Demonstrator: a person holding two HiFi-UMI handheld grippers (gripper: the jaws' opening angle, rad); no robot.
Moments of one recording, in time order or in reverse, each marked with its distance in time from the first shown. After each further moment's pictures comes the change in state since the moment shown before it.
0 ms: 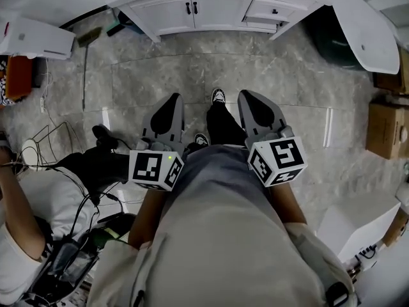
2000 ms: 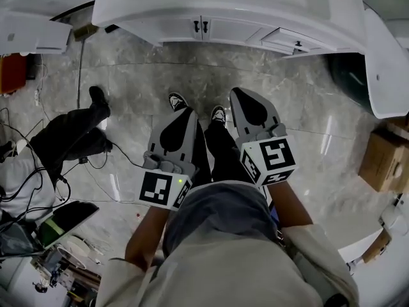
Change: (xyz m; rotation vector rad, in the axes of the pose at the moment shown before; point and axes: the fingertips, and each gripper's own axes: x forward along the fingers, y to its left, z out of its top) left arm 0.177 0.049 -0.007 -0.050 0.060 0.028; right arm 0.206 -0.099 0.026 -0.078 0.092 0.112
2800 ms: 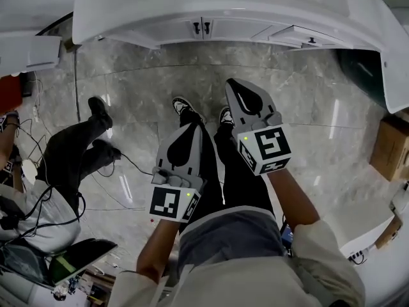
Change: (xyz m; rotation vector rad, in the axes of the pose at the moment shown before) left arm 0.044 0.058 -0.065 -0.063 0.083 -0.014; right arm 0.114 -0.030 -0.040 -0.001 -0.010 -0.024
